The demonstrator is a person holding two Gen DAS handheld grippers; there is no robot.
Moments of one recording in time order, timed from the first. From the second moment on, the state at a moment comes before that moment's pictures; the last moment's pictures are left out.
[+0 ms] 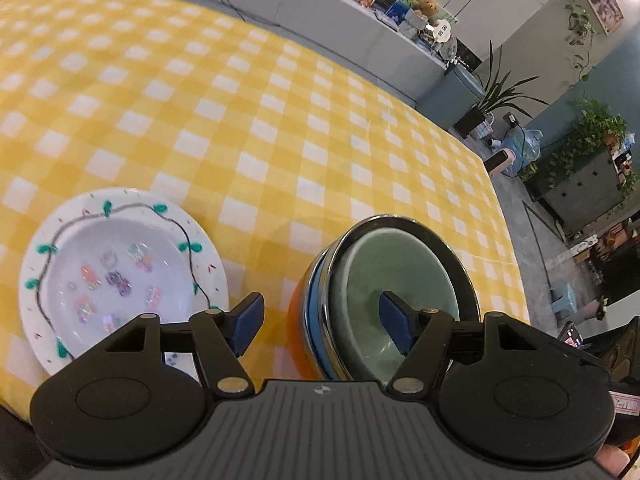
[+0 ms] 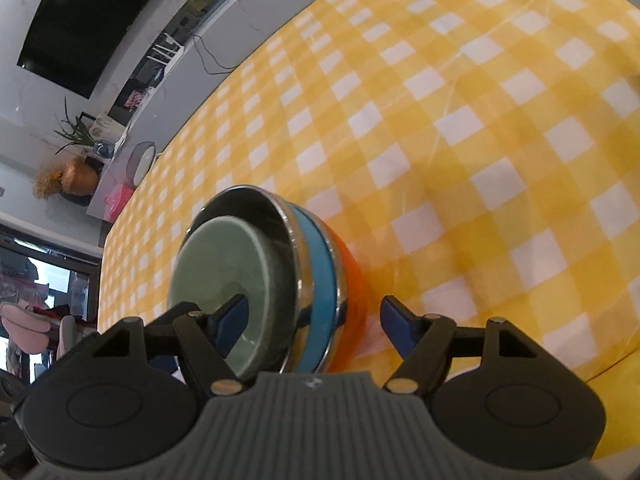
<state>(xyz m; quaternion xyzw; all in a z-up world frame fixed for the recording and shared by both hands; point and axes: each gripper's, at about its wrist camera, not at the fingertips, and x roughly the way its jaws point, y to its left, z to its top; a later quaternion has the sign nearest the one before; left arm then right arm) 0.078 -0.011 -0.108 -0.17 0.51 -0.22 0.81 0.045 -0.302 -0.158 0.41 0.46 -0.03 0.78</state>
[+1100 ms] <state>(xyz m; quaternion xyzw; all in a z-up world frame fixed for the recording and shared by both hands) 0.093 -0.013 -0.148 -0.23 0.56 -0.25 0.76 0.044 -0.313 -0.177 0.44 0.48 -0.03 0.76</state>
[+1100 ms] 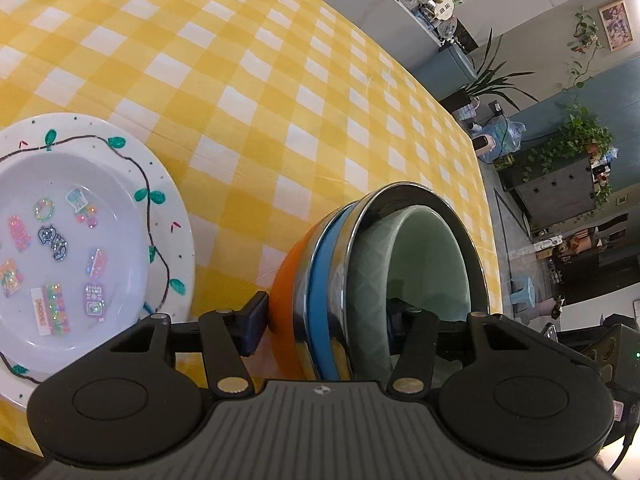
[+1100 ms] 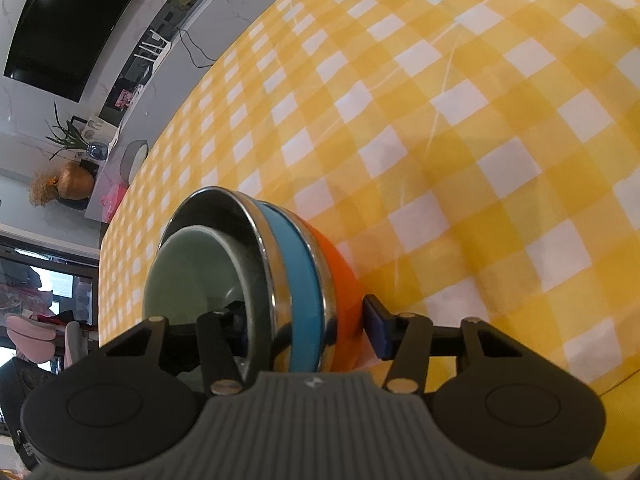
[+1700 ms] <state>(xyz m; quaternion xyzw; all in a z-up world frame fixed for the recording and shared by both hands) 0.066 0.011 -0.104 -0.22 0.53 -0.25 0.78 0.030 -0.296 -0.151 0.44 0.45 0.00 0.78</state>
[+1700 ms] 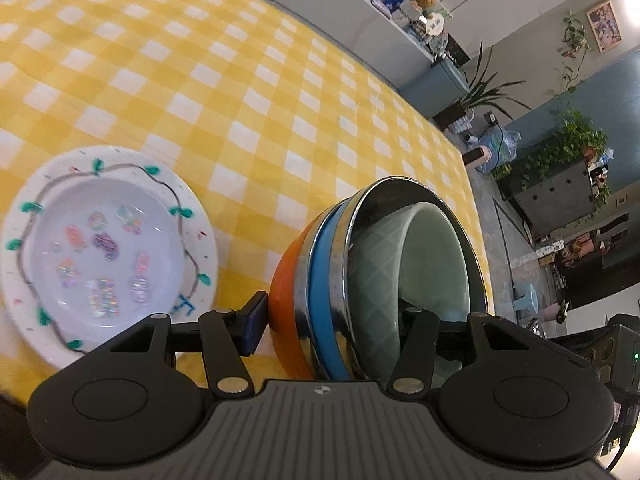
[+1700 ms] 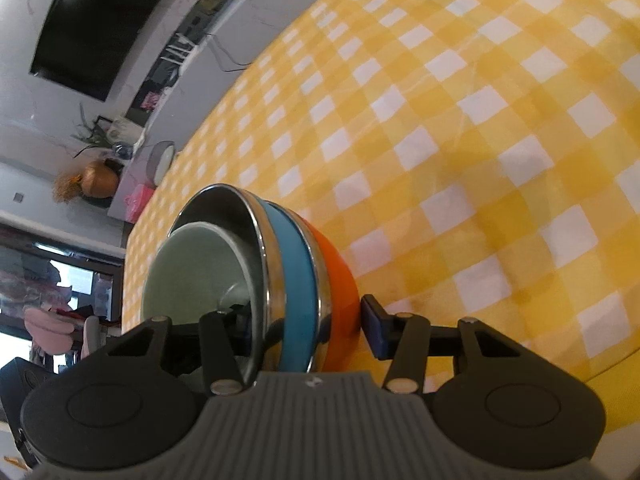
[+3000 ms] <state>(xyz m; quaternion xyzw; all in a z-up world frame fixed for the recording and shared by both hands) 0.087 0.132 -0.107 -0.27 0.52 -0.16 0.79 0.086 -0.166 -0.136 0.40 0.50 0.08 0.76</state>
